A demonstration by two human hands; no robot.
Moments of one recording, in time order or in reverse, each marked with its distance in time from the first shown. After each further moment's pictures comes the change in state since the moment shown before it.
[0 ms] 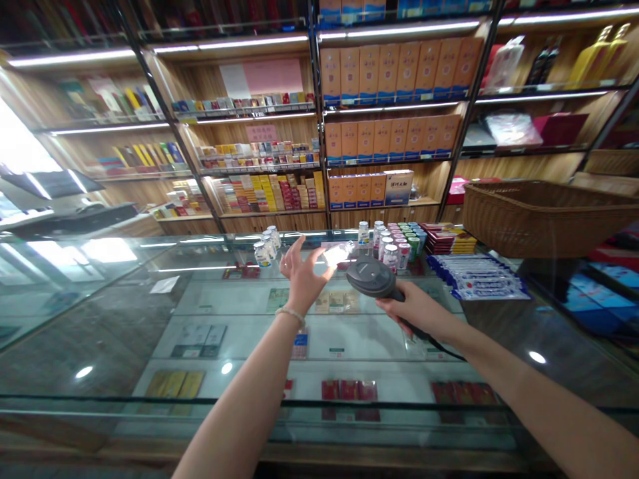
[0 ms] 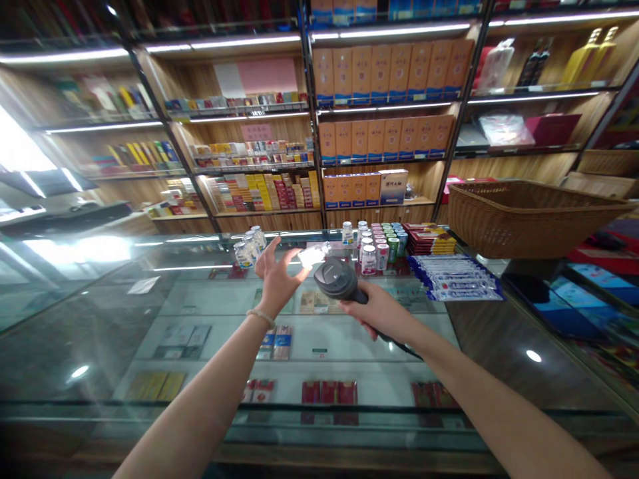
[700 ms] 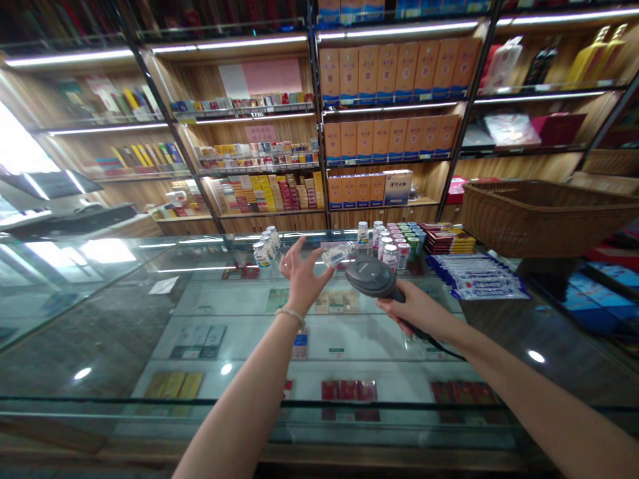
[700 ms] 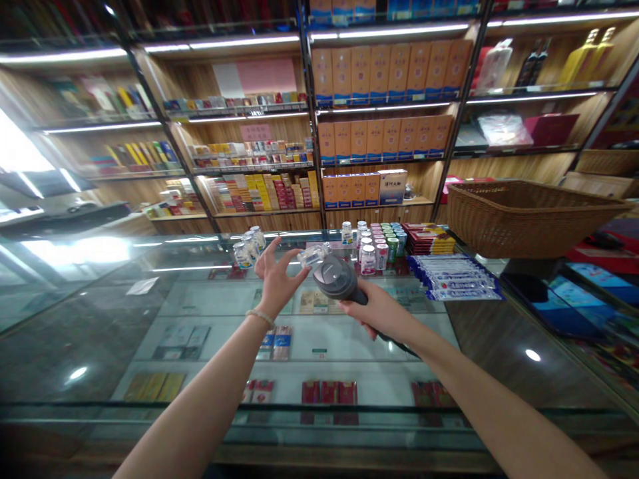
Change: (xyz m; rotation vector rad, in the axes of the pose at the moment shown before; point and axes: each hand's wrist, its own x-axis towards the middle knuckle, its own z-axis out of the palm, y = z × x) left_hand 0.000 0.002 -0.004 -0.007 -0.019 0.021; right_hand -0.001 0.001 -0.001 -0.034 0.008 -0.020
